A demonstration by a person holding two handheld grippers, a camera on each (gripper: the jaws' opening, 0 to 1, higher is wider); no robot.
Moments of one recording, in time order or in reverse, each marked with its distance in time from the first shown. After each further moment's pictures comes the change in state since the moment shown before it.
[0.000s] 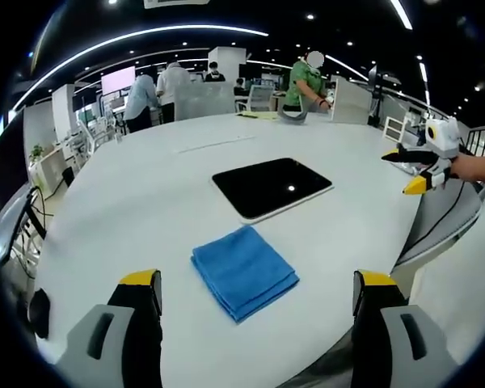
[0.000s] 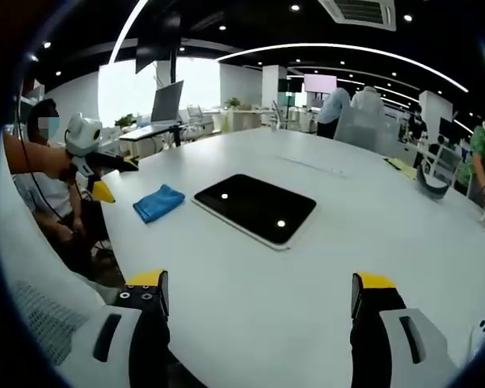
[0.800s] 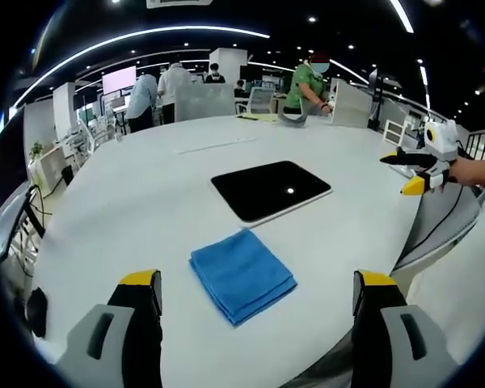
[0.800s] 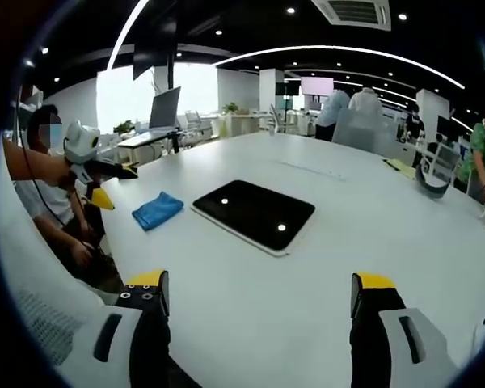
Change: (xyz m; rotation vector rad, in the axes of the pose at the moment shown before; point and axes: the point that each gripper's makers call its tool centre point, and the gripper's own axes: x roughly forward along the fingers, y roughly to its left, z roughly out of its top) left arm 0.002 -0.001 0.002 -0.018 -0.012 -0.010; right arm -0.001 -0.001 0.006 0.024 -0.027 -0.003
